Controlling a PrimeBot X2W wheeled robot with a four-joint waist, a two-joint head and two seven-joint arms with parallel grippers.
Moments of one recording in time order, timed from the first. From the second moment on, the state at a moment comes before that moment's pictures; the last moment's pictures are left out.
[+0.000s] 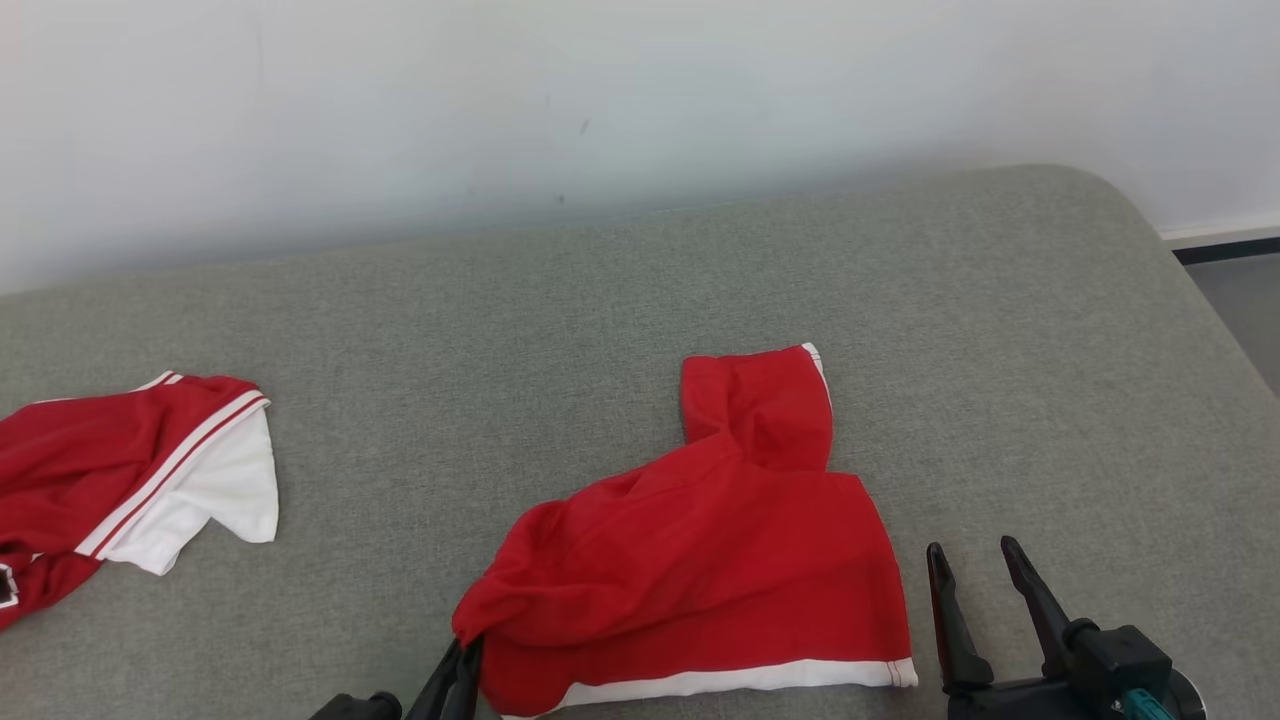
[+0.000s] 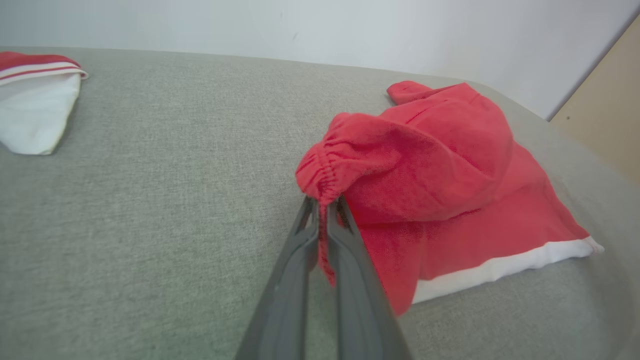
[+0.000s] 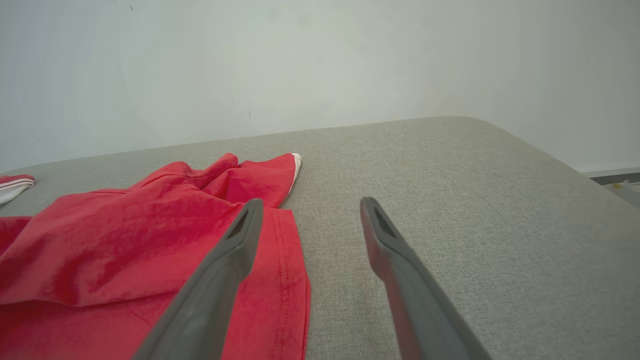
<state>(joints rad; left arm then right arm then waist) -0.07 0.13 -0.28 0.39 -0.35 -0.13 -0.26 0.00 -0.09 0.01 0.25 0.13 0.13 -0.26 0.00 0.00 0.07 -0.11</state>
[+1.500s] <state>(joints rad) -0.13 0.07 -0.30 0.57 -0.27 -0.13 -0.26 0.02 -0.10 -0.03 0.29 0.13 0.13 -0.26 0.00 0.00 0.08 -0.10</state>
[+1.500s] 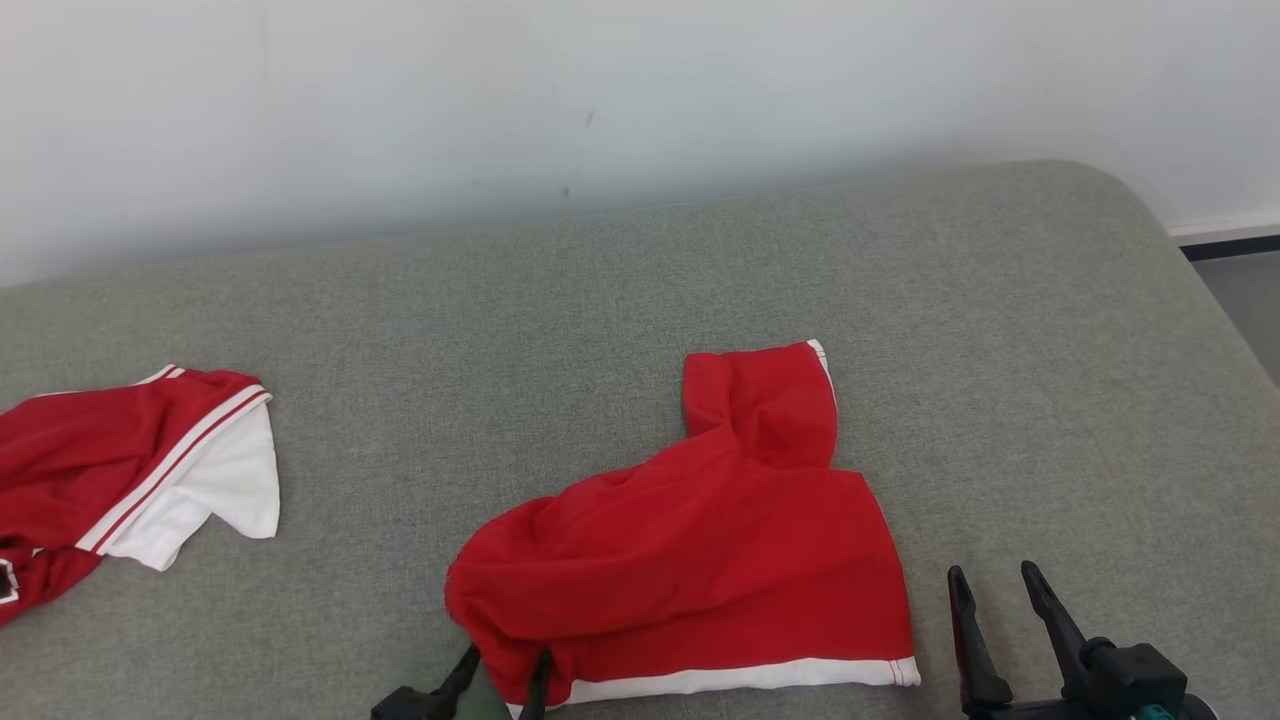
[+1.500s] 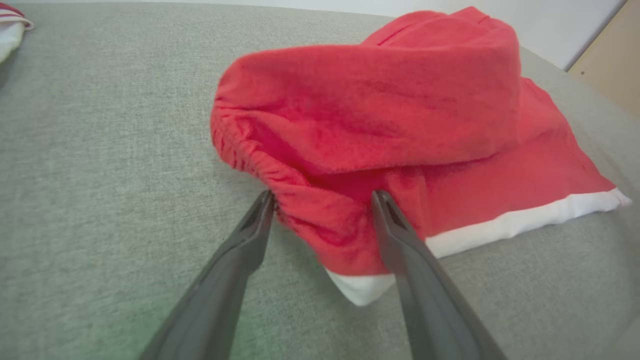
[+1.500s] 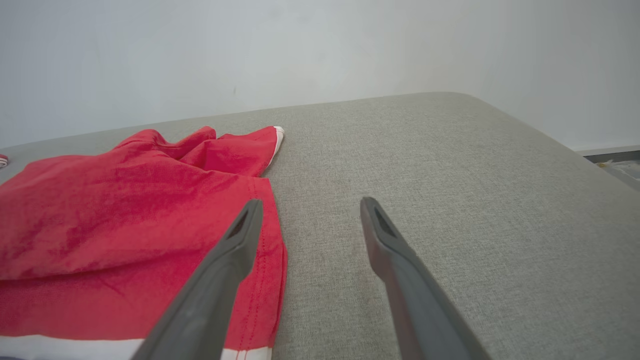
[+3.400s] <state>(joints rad) -0.18 0.24 -0.64 0.47 -0.24 -0.13 -0.26 0.05 -0.08 -0.03 0.28 0.13 0.13 -0.26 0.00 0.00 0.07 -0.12</state>
